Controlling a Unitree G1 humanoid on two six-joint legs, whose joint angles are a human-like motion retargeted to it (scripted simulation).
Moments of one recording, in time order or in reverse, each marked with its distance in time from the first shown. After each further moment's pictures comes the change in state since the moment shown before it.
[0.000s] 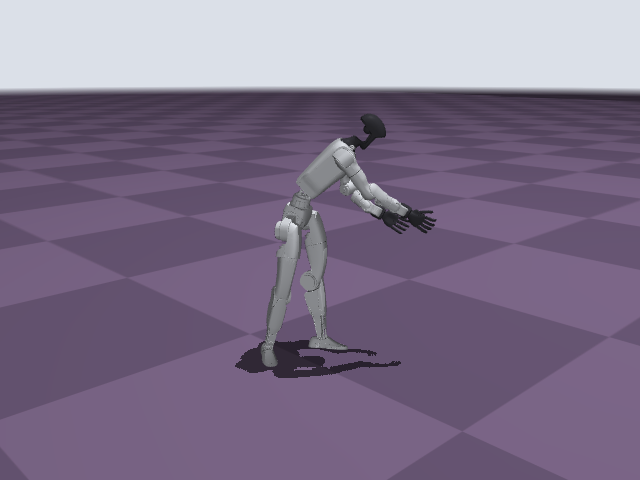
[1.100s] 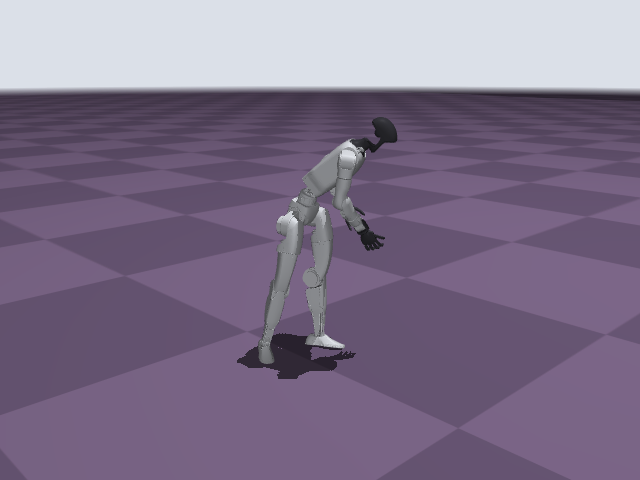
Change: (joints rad) left arm 1.141 0.259 0.274 -0.521 0.017 -0.031 -0.189; right arm 0.699 0.118 0.250 -0.442 0.045 0.014 0.084; waist -0.024 -0.021 0.009; left_leg -0.001 0.005 0.180 0.000 -0.037 0.000; right_leg -0.053 0.020 0.158 -0.150 0.149 0.052
